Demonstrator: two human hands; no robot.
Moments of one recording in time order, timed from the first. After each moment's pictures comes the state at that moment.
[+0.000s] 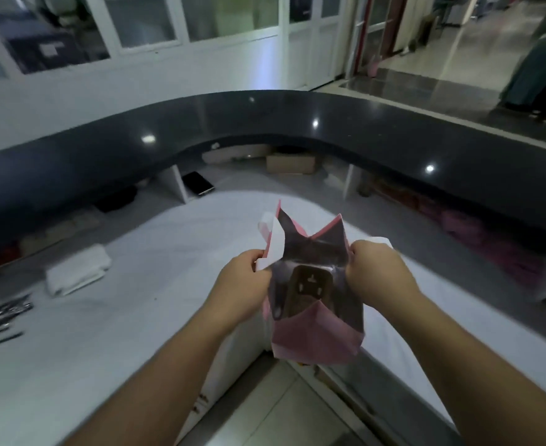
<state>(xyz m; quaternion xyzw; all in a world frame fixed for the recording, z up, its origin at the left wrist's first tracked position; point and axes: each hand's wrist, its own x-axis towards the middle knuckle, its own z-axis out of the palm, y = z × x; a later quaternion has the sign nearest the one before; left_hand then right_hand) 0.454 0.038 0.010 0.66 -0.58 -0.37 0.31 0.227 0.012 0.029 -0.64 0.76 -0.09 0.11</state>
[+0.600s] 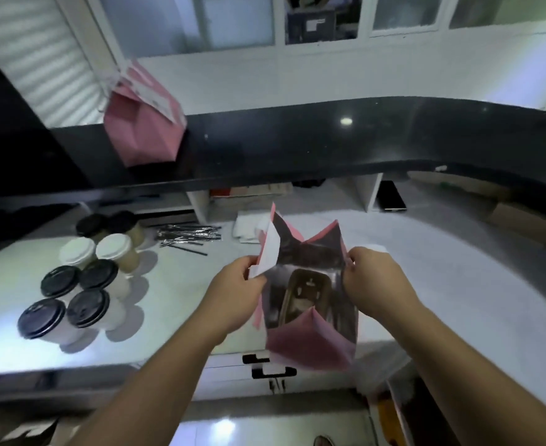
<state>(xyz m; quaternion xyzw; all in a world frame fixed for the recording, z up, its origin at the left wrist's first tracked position) 0.692 0.110 0.008 0.82 -0.27 -0.27 0.42 0.531 -0.066 0.016 -0.87 0.45 -0.07 0.19</state>
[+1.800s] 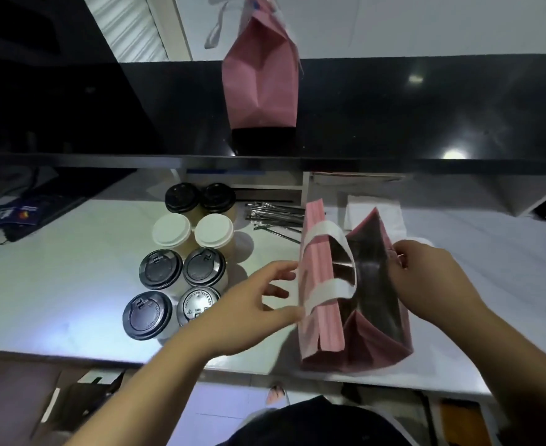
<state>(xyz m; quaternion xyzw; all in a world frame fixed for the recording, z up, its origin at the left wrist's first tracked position) 0.939 0.277 -0.026 0.76 -0.34 -0.40 0.38 0.785 0.024 -0.017 -0.90 0.37 -0.02 0.21</state>
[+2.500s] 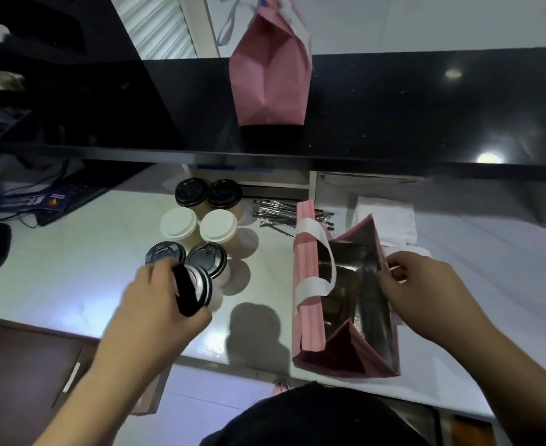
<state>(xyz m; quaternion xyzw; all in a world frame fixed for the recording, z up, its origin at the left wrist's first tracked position) 0.927 0.337 0.010 0.97 -0.16 -0.09 0.14 0.777 0.018 -0.015 -0.90 0.32 0.00 0.29</state>
